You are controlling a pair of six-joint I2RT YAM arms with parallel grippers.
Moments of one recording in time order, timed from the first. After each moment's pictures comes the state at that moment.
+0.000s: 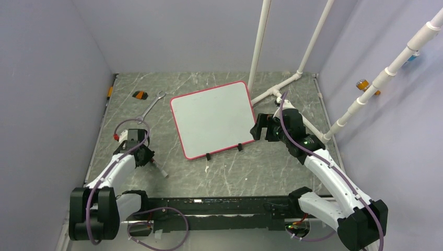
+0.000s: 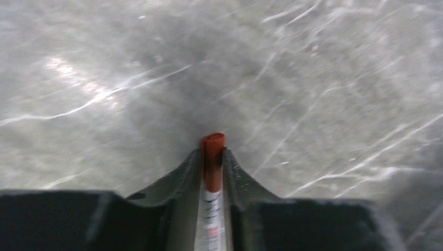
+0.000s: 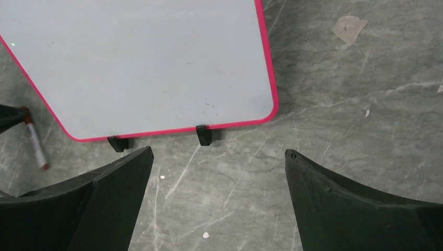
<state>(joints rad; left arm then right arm) 0.00 1.08 0.45 -0.46 -0.23 -0.83 0.39 0.96 0.78 -0.41 -0.05 0.37</state>
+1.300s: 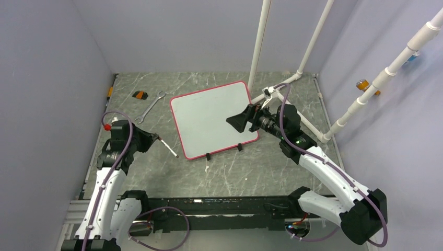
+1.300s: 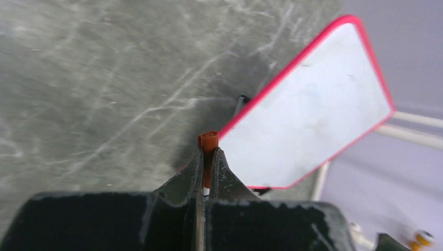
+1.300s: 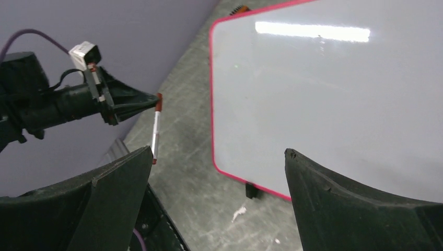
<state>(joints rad) 0.00 0.75 0.67 -0.59 0.07 -1.02 0.51 1.01 0.79 0.05 -0.35 0.55</state>
